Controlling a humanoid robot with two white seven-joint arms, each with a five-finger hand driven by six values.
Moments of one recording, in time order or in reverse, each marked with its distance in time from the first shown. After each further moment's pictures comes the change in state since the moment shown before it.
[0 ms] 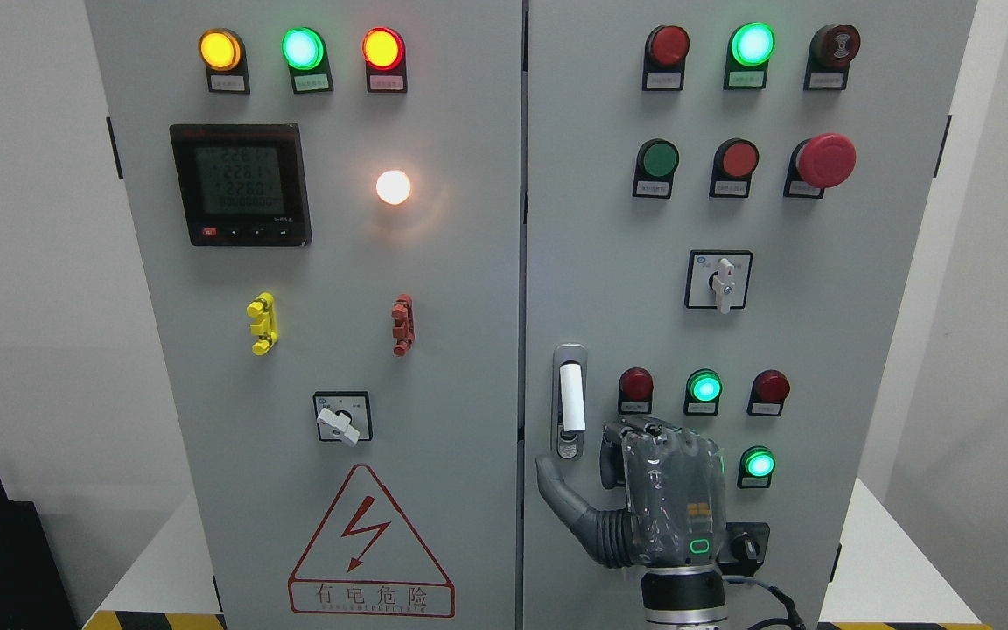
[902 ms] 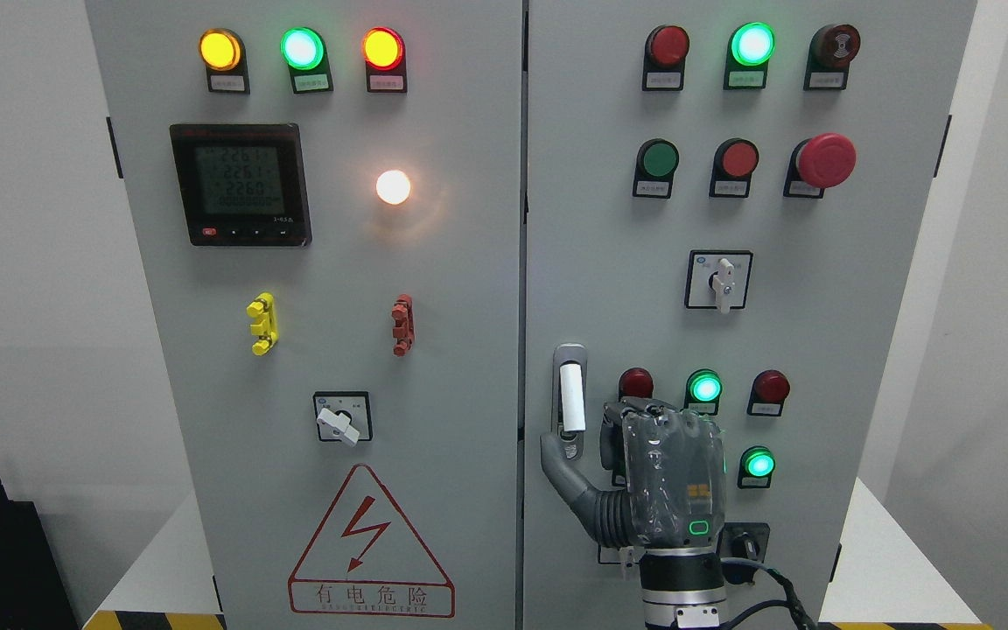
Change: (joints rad) left arm 0.000 0.000 0.000 0.000 0.000 0.000 0.000; right arm -0.029 0.003 0.007 0.001 -0.002 0.022 0.001
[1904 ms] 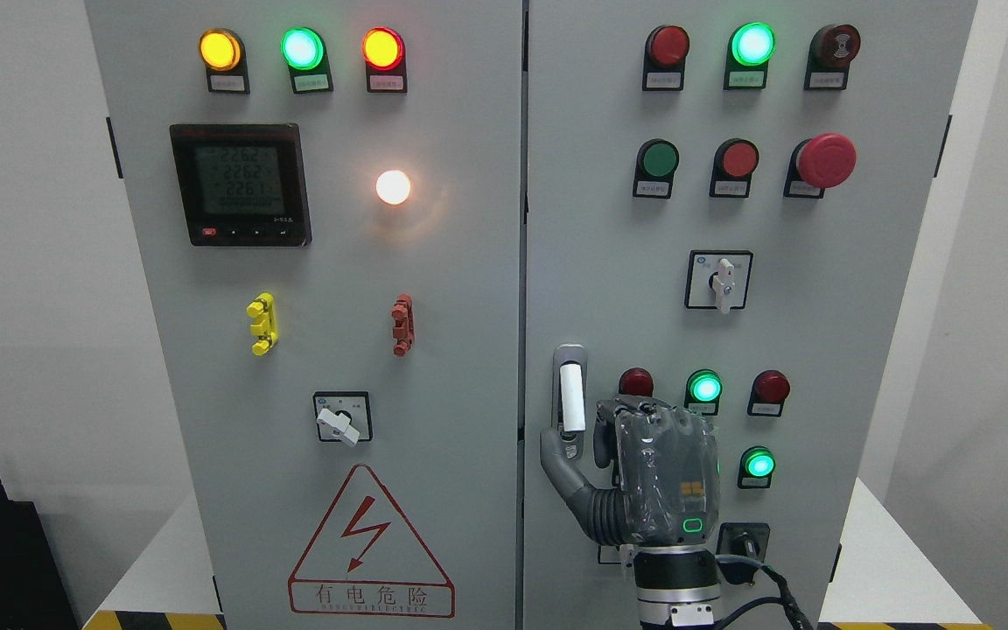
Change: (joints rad) left arm 0.000 0.000 0.000 0.000 0.000 0.000 0.000; right arm -0.007 0.001 0.010 0.004 0.003 0.000 0.000
